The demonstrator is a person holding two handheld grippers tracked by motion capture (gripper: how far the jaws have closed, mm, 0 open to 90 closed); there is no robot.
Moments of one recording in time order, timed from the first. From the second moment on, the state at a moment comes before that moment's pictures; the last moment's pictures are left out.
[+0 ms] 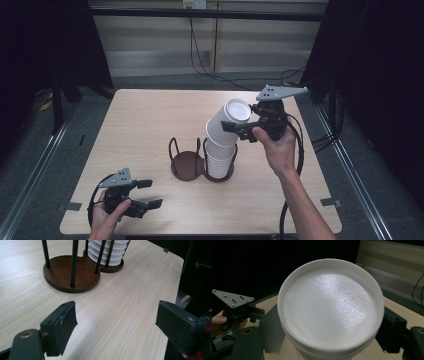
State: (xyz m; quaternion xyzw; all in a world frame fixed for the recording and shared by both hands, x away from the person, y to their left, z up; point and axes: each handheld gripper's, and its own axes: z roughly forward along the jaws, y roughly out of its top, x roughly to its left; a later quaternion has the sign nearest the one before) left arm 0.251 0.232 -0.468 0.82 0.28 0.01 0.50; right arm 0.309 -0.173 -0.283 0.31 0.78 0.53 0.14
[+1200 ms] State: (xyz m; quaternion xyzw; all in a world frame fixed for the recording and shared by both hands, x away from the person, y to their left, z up) left arm 0.260 0.195 -0.426 0.82 0.21 0.03 0.53; right arm 0.269 -0.216 -0.275 0.31 0.74 0.58 0.13
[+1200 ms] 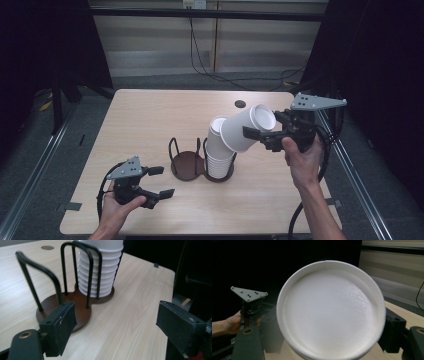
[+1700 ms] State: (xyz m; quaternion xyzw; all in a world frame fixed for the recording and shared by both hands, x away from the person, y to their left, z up) left arm 0.261 0.179 -0.410 0.80 0.19 0.03 0.57; right arm 0.249 -0.224 -0.284 0.31 0.75 0.57 0.13
